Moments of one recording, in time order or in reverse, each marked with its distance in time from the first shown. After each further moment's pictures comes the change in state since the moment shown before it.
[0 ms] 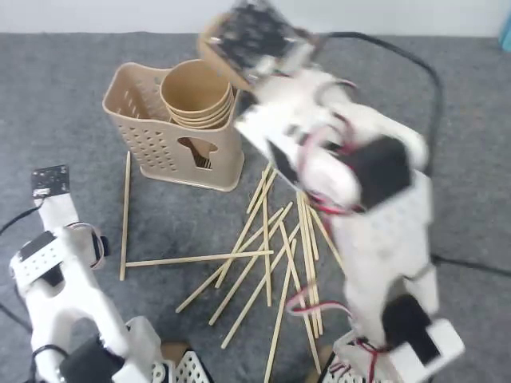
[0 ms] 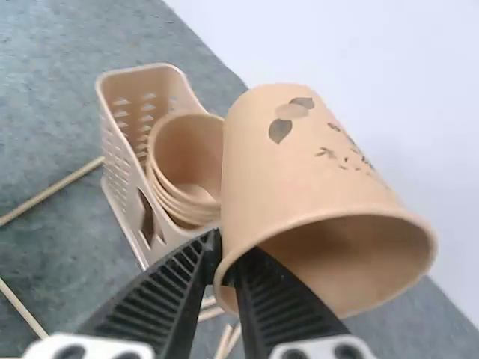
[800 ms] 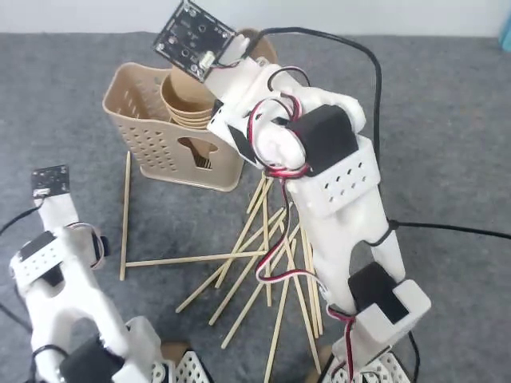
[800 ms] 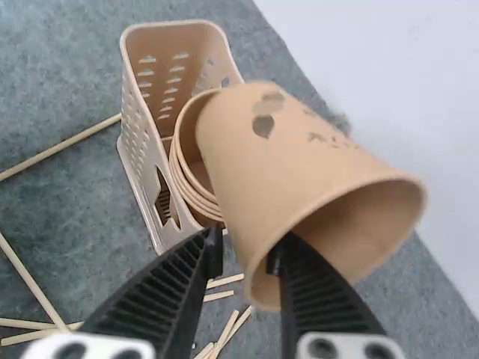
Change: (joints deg) left arm 0.0 0.0 0.0 0.0 0.0; right arm -1.8 13.4 -11.0 5.3 4.8
